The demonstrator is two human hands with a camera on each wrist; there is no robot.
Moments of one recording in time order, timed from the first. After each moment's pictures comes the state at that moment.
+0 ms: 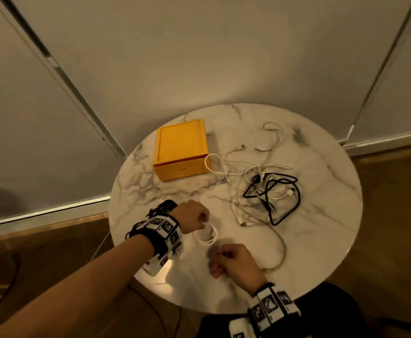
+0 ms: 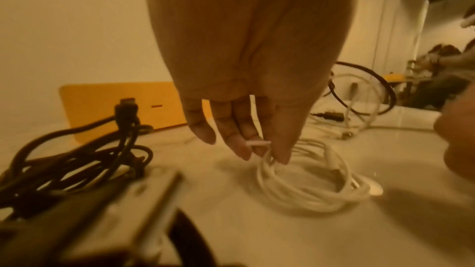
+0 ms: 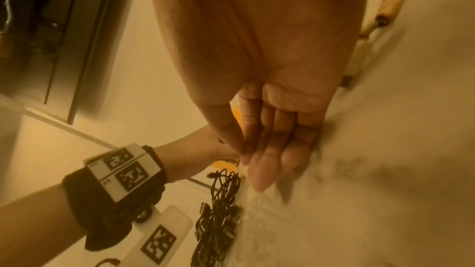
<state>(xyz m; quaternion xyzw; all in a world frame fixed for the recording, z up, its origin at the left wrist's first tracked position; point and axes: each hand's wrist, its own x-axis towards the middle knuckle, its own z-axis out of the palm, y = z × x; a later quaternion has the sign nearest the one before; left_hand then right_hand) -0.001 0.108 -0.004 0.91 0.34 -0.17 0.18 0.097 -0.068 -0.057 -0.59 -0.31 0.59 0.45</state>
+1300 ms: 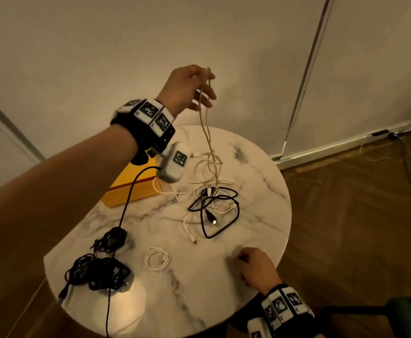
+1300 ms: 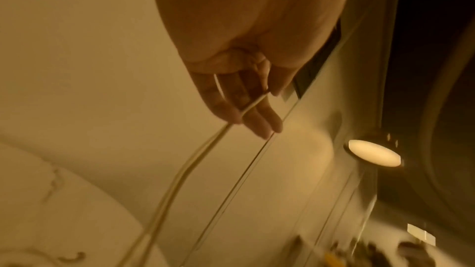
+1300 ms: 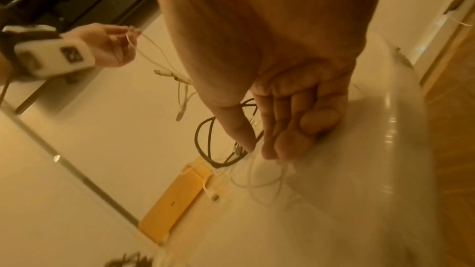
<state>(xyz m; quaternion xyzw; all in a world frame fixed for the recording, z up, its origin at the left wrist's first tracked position) 0.194 0.128 0.247 0.78 0.27 0.28 0.49 0.222 -0.130 -0.051 -0.81 -0.33 0.38 0.31</state>
